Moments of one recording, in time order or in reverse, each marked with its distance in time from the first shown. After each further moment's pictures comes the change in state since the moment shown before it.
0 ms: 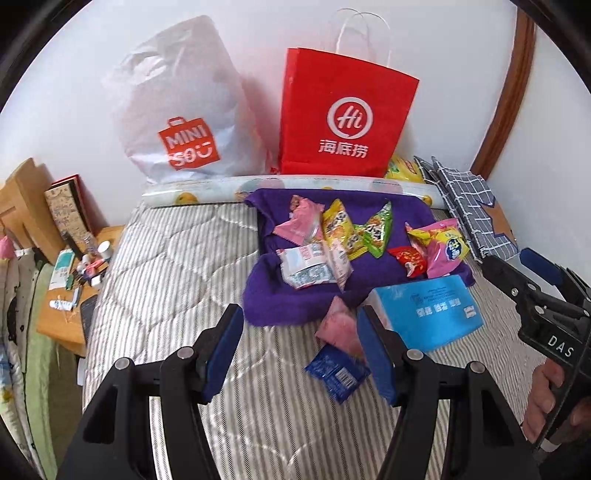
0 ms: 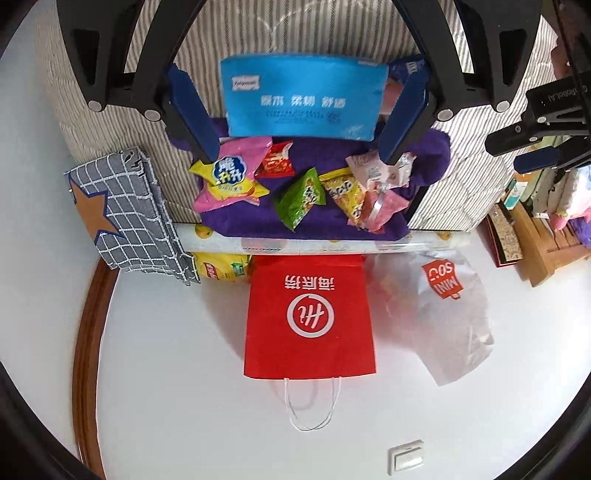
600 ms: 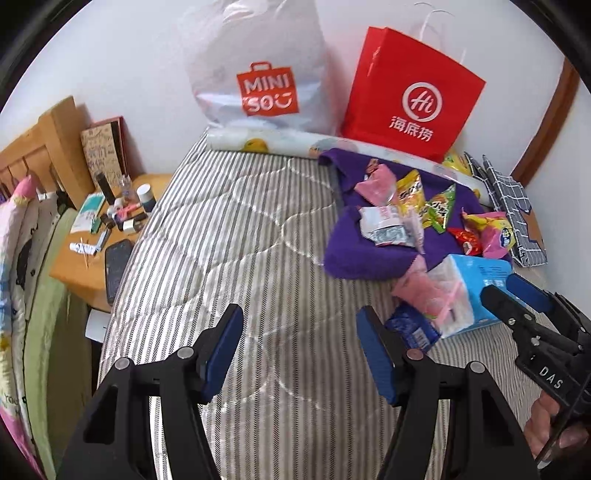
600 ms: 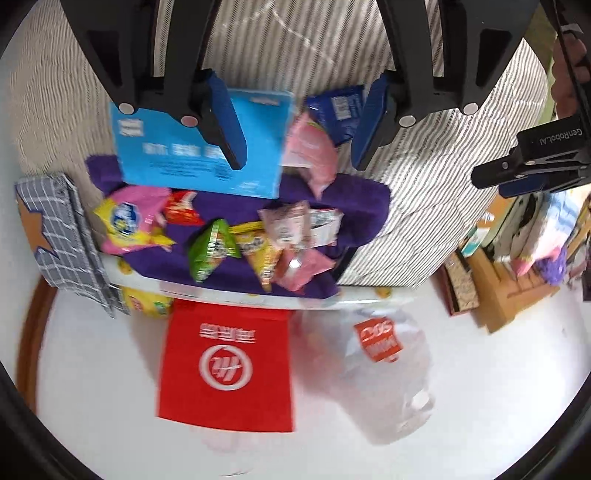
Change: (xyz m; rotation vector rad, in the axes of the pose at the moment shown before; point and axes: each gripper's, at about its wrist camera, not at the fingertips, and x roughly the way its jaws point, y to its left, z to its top) left arm 0.009 0.075 -0.046 -0.143 0.078 0.065; right arm 0.035 0.071 -0.041 -0.098 0.126 0.177
